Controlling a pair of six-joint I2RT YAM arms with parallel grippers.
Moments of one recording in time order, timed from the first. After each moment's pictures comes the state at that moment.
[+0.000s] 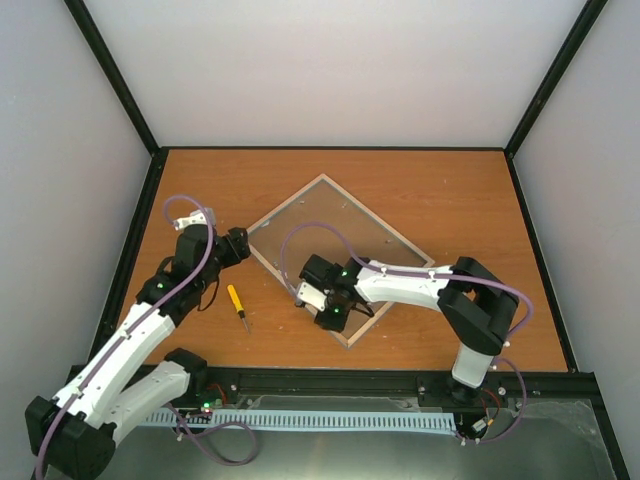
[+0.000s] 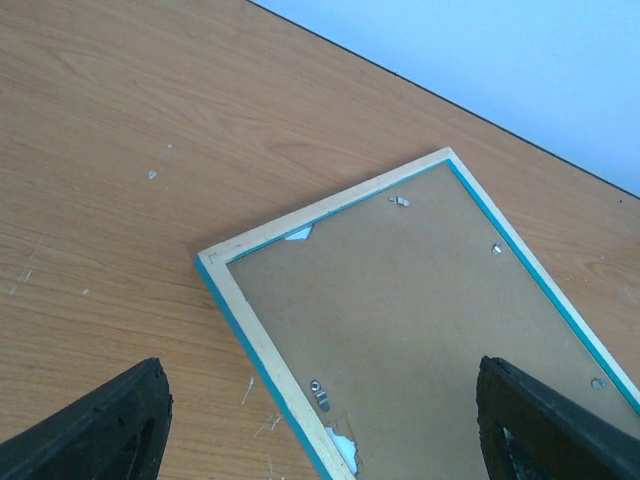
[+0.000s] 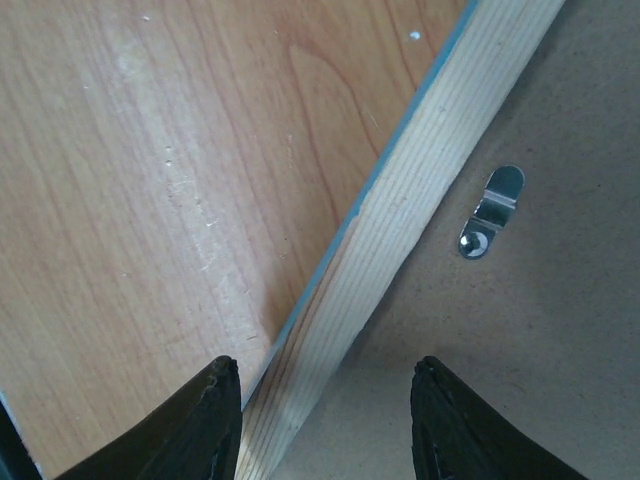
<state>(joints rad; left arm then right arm) -0.41 0.83 0.70 -0.45 -0.23 -0.64 1.03 1.73 1.08 -0.70 -0.13 -0.23</state>
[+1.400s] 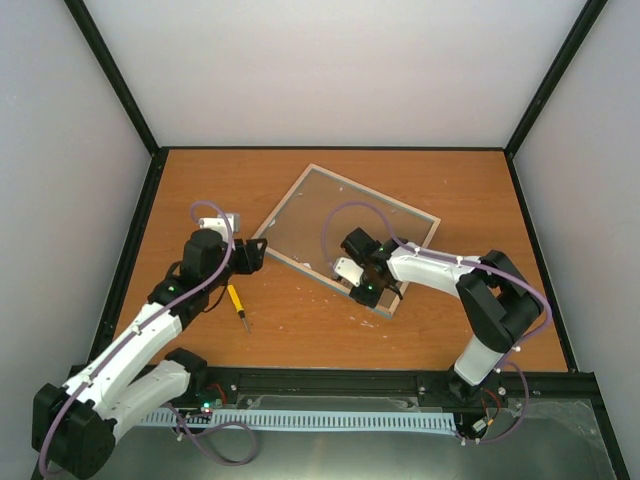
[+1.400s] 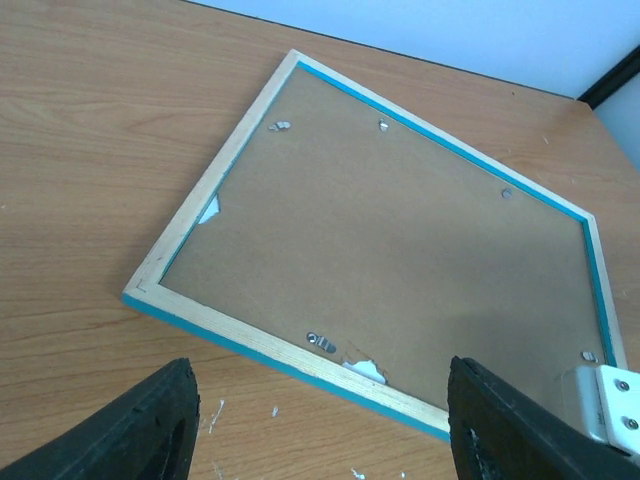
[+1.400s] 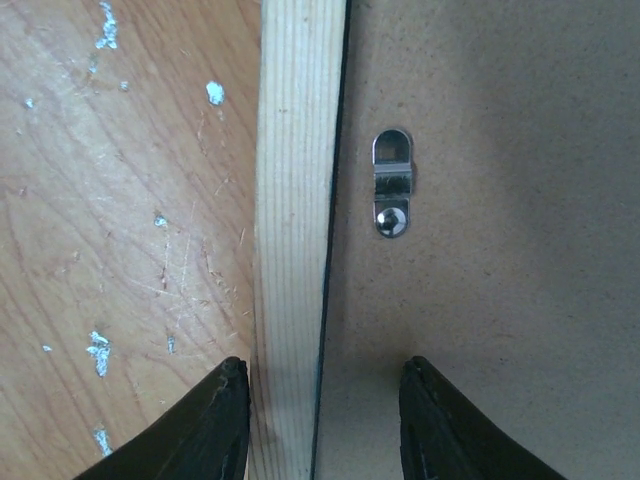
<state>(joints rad) -0.42 0.86 0.58 -0.22 0.01 -0.44 0.73 1.67 0.98 -0.69 -0.04 -0.40</state>
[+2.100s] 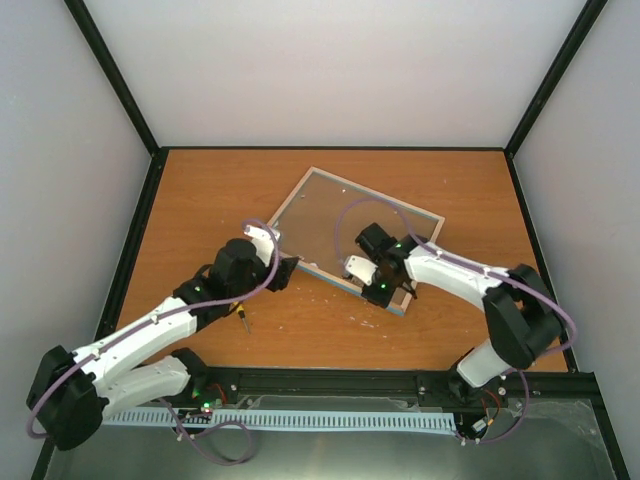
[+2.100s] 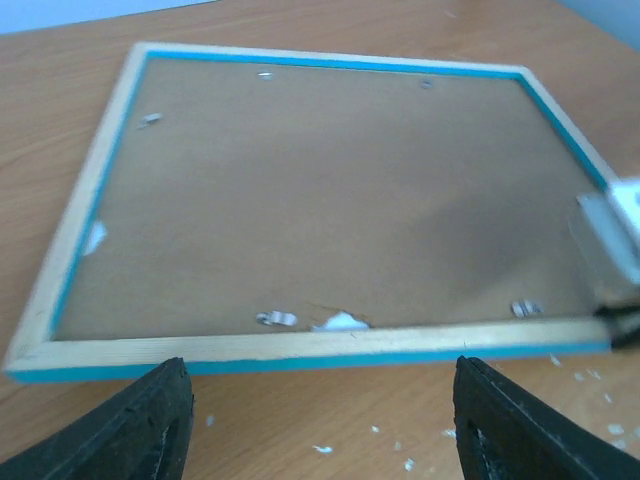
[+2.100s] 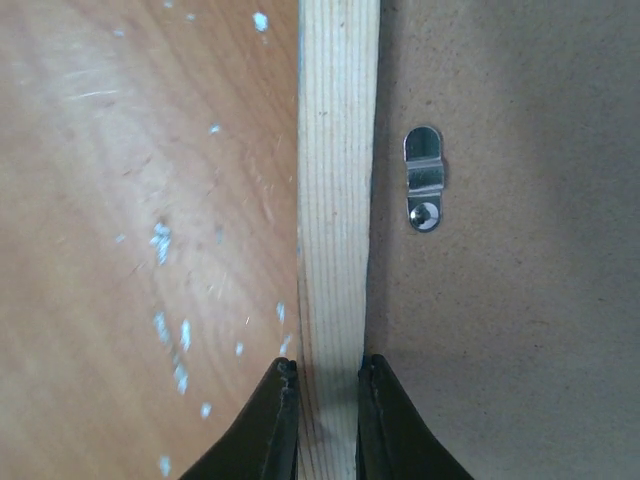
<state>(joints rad) -0.66 0.97 0.58 -0.13 -0.06 -0.22 0.69 1.57 0.95 -0.76 -0.10 -0.42</state>
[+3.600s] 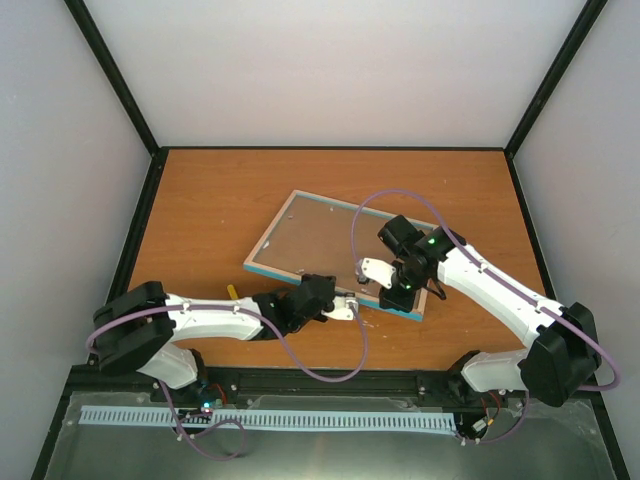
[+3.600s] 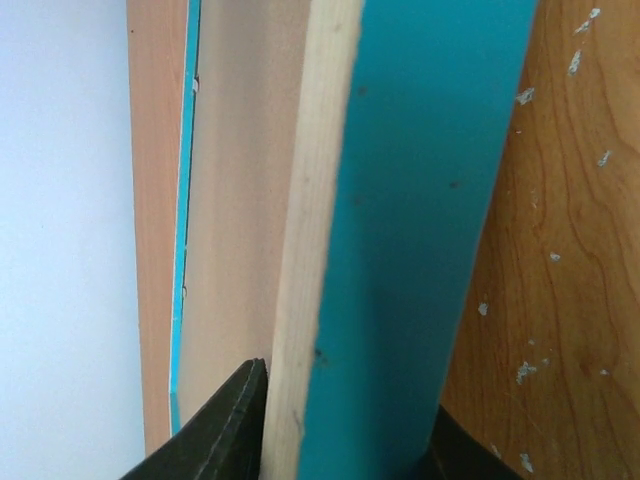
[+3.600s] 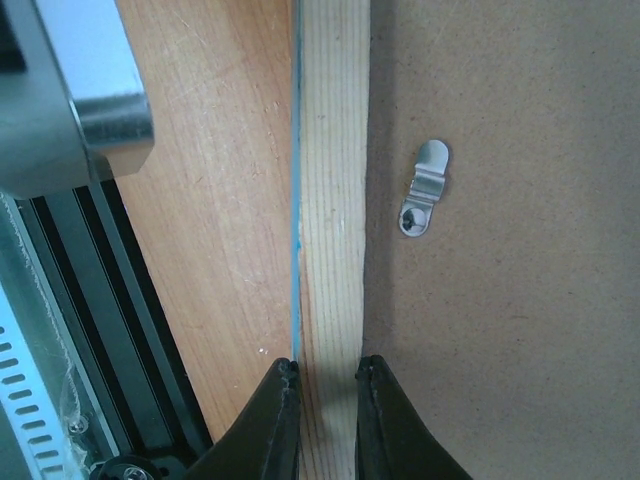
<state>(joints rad) -1.15 1.46 0.67 0.11 -0.47 0.88 0.64 1.30 1.05 -1.15 -0.27 -0.58</state>
